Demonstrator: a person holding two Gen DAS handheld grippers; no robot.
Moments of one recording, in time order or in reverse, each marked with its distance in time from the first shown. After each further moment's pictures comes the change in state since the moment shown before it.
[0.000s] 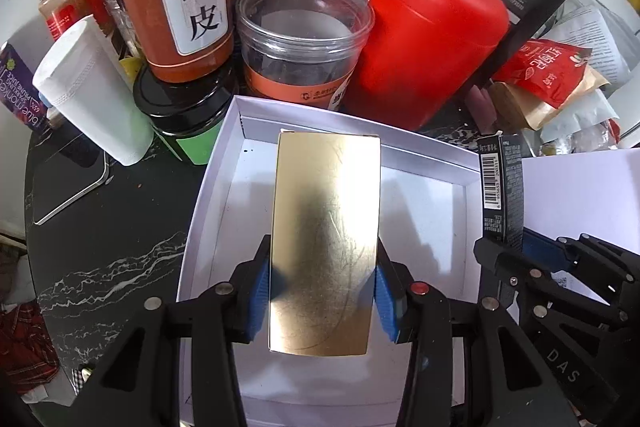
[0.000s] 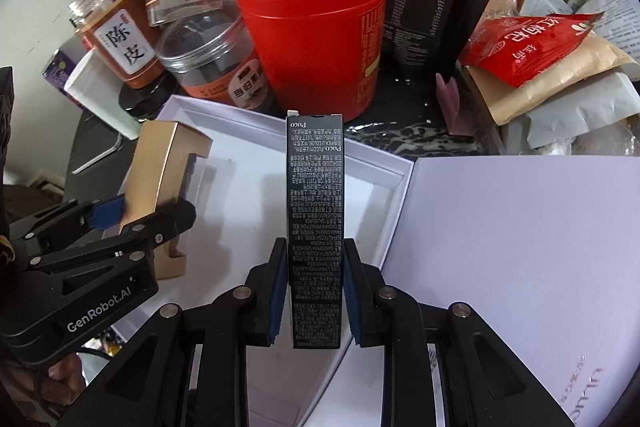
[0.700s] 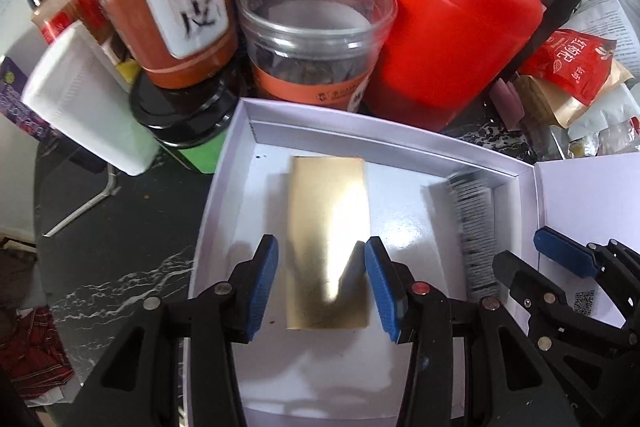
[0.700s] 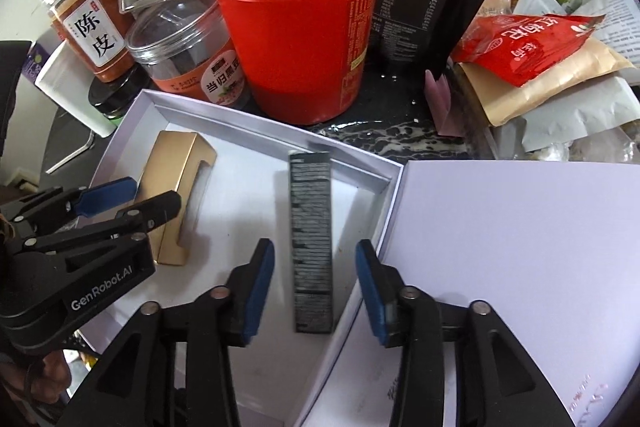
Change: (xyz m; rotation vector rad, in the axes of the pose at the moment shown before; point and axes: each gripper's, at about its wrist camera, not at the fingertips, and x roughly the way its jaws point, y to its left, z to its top) left arm 0.019 -0.005 0.015 0.018 0.024 0.074; right arm 0.018 0.006 0.000 -0.003 0.009 -0.088
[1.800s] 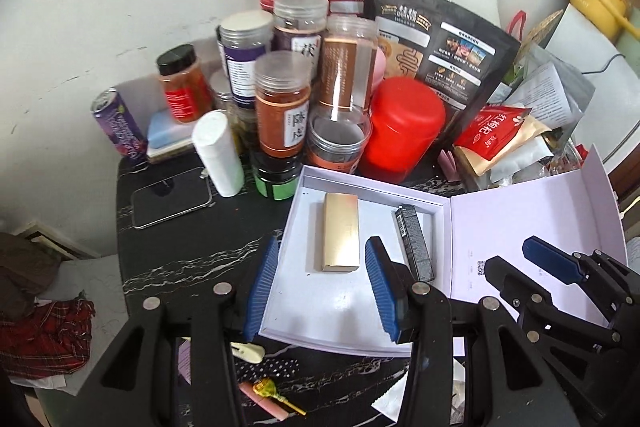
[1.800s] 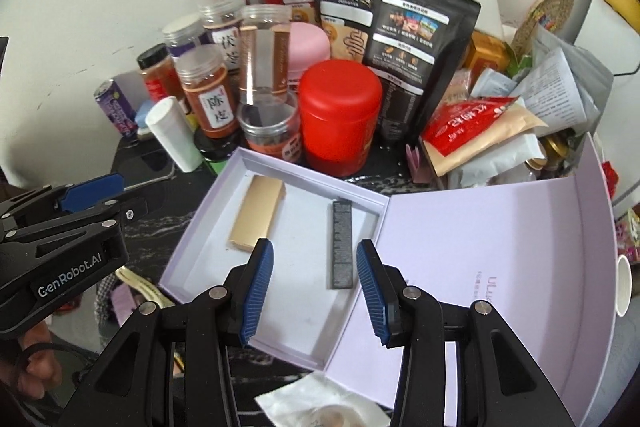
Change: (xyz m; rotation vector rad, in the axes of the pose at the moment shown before) left arm -0.191 0.041 -0.056 -0.052 -0.239 -0.015; right arm -0.161 0.043 -0.032 -0.030 -0.215 0.002
